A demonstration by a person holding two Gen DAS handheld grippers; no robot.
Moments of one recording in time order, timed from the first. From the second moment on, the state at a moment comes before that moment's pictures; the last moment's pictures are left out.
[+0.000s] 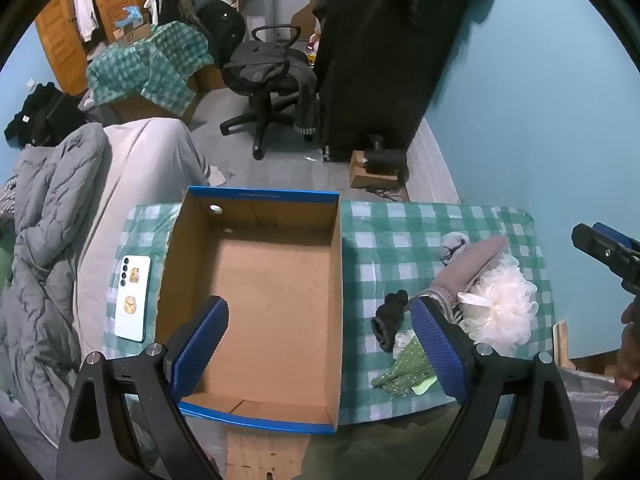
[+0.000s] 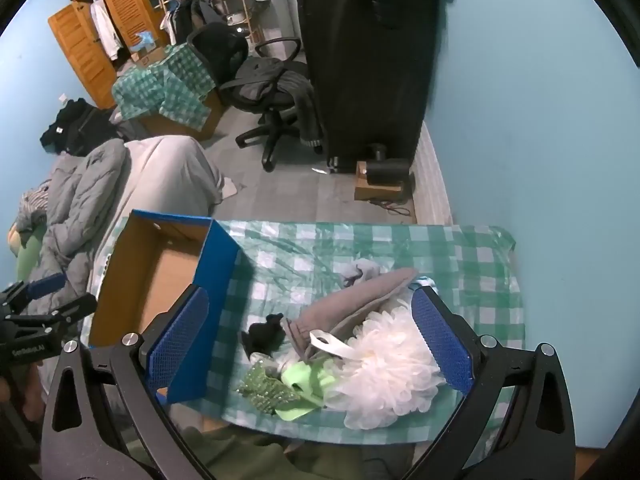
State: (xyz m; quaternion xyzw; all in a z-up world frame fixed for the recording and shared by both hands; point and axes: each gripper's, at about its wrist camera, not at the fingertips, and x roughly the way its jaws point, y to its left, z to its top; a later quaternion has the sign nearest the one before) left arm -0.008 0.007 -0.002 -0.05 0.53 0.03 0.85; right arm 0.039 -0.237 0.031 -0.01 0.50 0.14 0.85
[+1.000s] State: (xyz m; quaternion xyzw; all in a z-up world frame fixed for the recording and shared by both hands) left arm 0.000 0.001 -0.001 -0.05 0.53 0.02 0.85; right arm 0.040 -0.240 0.031 -0.01 0.51 0.14 0.85
